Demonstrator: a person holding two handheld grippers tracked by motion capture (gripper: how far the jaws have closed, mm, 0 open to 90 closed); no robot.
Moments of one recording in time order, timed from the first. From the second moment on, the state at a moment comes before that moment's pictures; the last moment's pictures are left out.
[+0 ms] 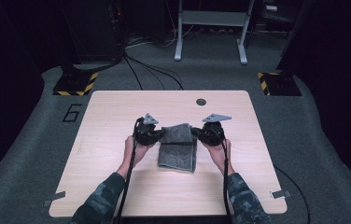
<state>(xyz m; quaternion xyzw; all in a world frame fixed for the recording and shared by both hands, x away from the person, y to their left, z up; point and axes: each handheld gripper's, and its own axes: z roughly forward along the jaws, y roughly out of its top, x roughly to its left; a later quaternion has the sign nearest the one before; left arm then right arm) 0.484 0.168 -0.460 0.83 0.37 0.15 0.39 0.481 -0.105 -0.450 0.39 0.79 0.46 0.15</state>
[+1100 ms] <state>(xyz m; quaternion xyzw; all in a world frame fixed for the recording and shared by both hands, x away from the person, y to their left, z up) 0.451 0.163 -0.470 0.83 0.40 0.12 0.36 0.437 -0.102 -0.478 0.42 0.80 0.41 0.12</state>
